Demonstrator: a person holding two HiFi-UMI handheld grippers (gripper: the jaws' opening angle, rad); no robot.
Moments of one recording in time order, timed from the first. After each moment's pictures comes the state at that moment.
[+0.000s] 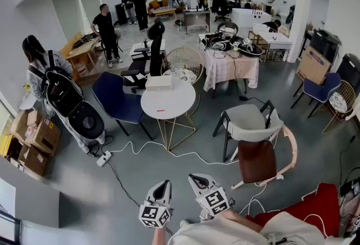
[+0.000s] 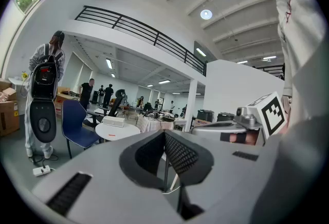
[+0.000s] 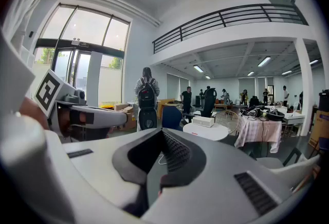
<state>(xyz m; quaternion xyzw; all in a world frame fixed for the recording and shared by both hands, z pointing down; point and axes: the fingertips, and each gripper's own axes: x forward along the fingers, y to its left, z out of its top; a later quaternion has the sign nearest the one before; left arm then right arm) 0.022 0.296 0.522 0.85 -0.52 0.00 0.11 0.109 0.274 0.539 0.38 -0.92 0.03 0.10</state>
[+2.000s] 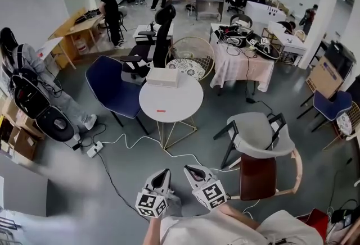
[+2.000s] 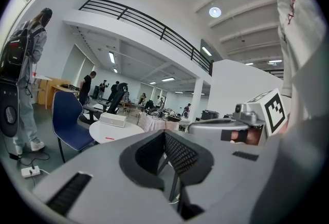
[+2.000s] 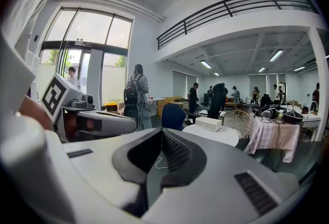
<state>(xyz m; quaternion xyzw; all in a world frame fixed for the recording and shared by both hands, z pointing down) 0.017 0.107 0.558 0.85 -0.52 -0.01 0.13 0.082 0.092 0.552 0.34 -0.93 0.03 0.11</state>
